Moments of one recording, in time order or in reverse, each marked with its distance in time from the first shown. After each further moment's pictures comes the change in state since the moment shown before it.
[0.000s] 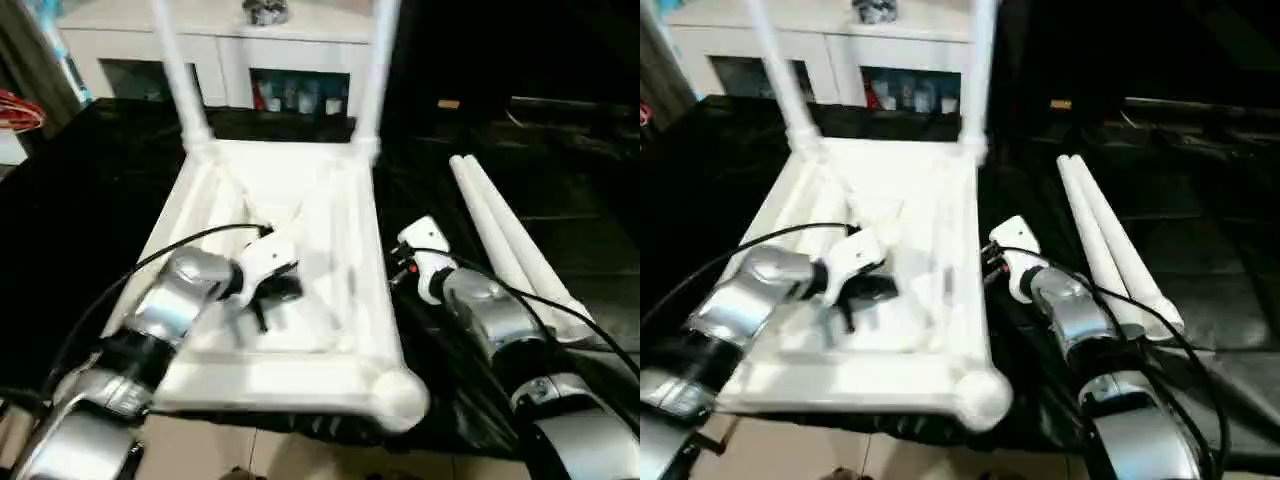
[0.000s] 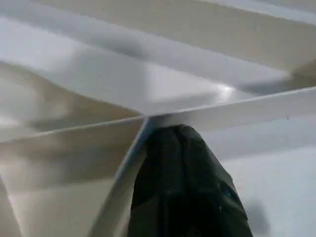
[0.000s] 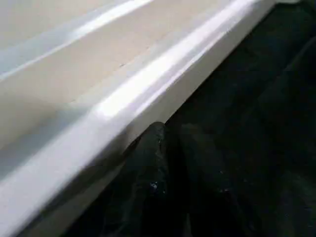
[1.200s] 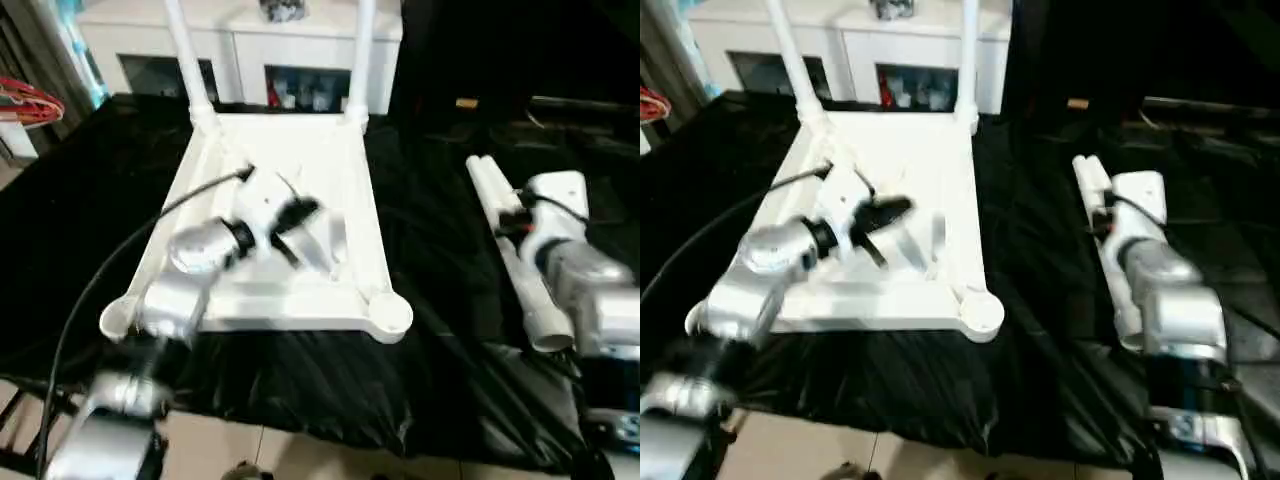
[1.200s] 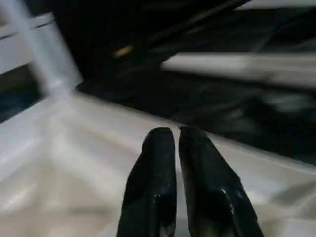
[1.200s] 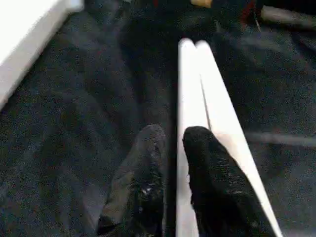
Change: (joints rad) left arm 0.104 -0.065 0.143 -0.284 -0.260 -0.166 0.202; right arm 0.168 -0.143 -0.344 -0.722 0.061 0.701 -0.309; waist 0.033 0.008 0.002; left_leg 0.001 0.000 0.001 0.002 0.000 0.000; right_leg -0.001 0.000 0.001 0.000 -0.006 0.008
